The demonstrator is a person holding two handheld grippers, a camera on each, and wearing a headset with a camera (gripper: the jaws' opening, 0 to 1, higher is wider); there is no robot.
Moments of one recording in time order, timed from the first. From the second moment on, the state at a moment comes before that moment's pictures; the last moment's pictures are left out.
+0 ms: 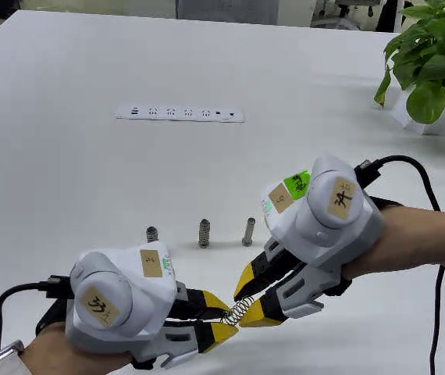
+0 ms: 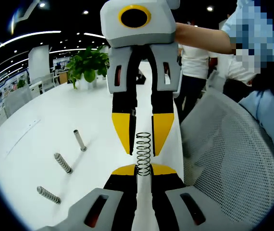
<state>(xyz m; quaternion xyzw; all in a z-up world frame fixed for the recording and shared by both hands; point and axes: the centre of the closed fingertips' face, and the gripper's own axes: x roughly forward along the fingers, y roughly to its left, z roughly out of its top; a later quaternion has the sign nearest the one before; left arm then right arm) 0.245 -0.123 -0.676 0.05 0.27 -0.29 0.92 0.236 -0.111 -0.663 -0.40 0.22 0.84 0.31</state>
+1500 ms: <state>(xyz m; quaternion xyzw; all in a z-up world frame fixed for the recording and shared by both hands) 0.246 -0.128 -0.677 0.03 0.26 -0.30 0.92 0.230 -0.117 -0.667 -0.40 0.24 0.83 0.30</state>
